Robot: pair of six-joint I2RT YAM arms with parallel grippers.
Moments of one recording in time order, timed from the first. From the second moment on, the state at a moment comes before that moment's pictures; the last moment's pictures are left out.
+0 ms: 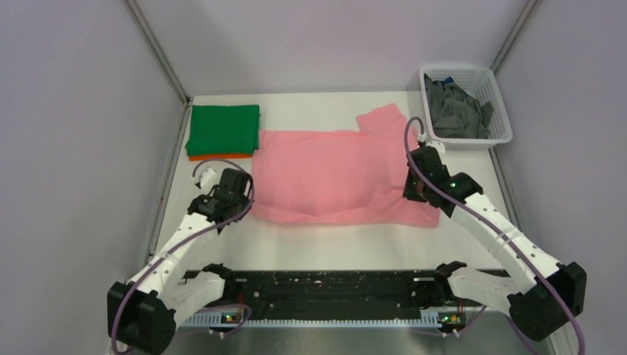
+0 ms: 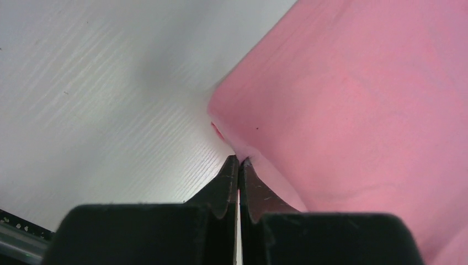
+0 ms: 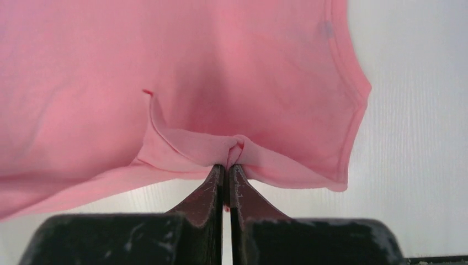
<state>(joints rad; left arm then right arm) -0.35 0.95 0.68 -0.74 -0.39 -1.12 0.51 1.04 0.91 -0.79 0.32 0.57</state>
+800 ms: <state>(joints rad) -0.18 1.42 0.98 -0.63 -0.28 -0.99 0.29 1.29 1.00 -0.53 0.18 0.34</state>
